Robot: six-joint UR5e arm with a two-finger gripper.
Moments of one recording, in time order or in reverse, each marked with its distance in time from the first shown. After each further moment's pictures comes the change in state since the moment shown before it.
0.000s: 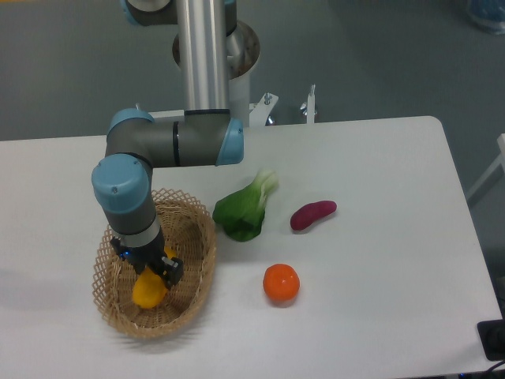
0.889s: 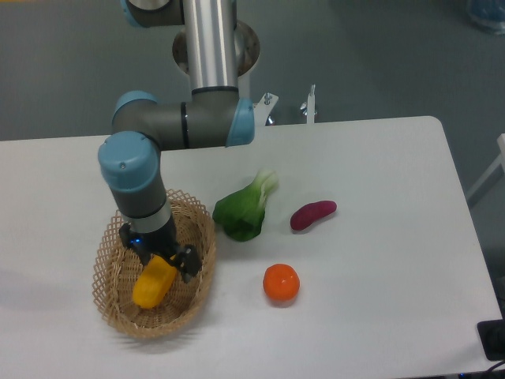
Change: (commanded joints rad) arm 0.086 0.107 0.000 -0.018 0.002 0.067
